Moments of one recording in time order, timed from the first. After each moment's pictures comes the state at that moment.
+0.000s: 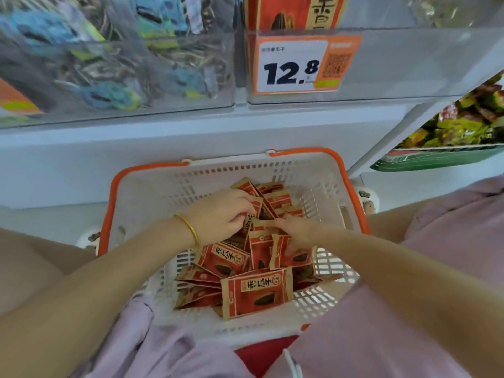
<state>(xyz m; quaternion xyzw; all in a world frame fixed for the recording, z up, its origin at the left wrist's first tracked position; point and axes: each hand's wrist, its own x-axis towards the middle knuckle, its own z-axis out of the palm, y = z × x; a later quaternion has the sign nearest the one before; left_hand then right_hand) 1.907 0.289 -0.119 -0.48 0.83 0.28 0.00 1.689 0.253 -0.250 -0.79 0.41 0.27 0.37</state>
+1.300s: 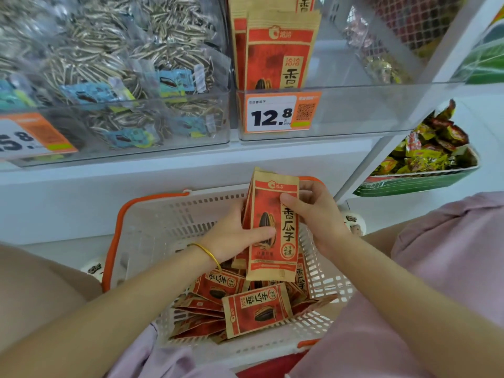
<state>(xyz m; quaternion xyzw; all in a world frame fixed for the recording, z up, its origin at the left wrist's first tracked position) 1.872 0.308 -0.092 -0.55 0.54 0.58 -0.27 1.700 0.280 -0.094 -0.41 0.58 -0.39 0.59</state>
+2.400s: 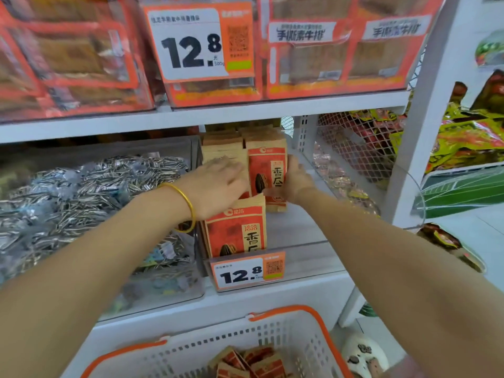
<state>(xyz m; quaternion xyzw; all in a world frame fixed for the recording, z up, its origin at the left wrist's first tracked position) 1.857 0.118 0.121 -0.60 0.80 0.07 0.01 1.685 0.004 0.027 -0.65 0.64 -0.30 0.27</state>
